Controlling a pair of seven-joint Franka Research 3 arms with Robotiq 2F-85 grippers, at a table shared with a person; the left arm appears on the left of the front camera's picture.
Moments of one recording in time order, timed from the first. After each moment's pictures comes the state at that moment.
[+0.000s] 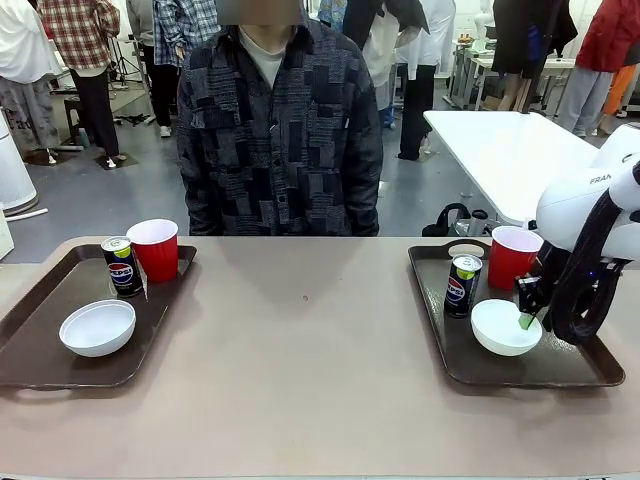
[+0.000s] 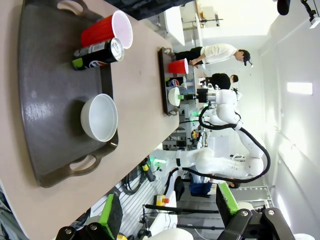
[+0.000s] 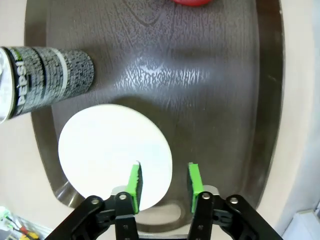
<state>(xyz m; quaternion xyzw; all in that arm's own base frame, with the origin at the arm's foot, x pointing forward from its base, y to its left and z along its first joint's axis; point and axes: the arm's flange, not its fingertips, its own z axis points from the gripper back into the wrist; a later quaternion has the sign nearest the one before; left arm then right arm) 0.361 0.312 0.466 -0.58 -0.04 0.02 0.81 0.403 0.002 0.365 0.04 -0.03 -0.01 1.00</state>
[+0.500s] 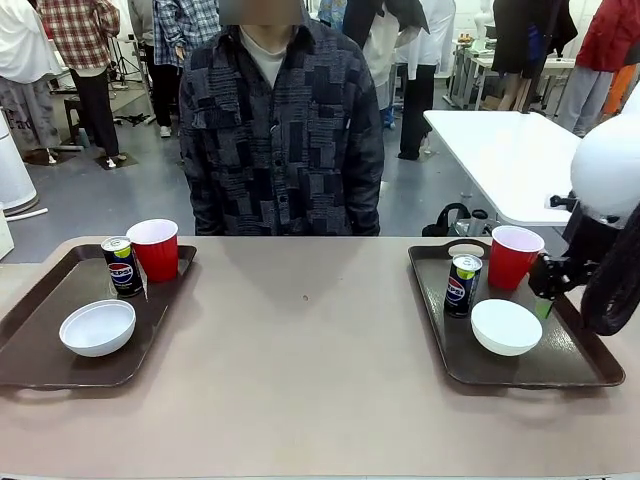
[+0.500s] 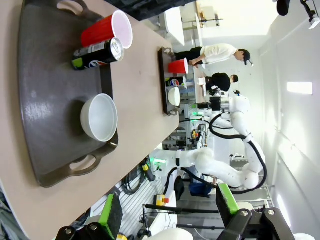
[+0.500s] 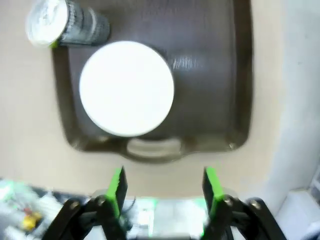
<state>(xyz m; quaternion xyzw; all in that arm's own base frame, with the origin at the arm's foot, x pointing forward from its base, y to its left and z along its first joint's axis) 0.361 0.312 0.466 -0.58 -0.04 0.02 0.81 0.344 0.013 0.448 0.01 0.00 -0.02 1.00</state>
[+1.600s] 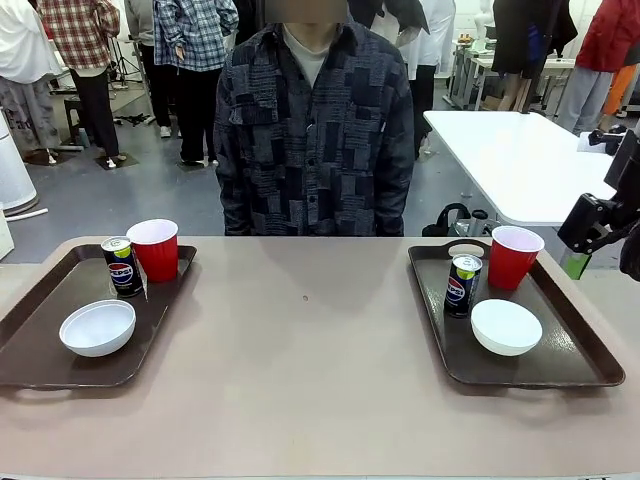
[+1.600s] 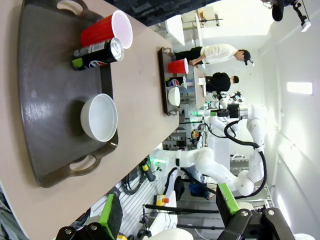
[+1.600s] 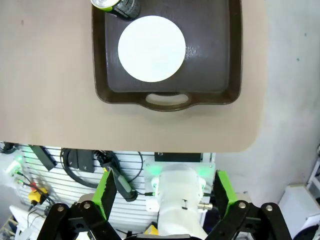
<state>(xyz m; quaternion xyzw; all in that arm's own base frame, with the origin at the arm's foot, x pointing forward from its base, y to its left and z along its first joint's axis) 0.361 0.312 0.466 -0.58 -0.04 0.02 0.81 0.307 0.022 0.542 0.02 0.00 -0.01 1.00</state>
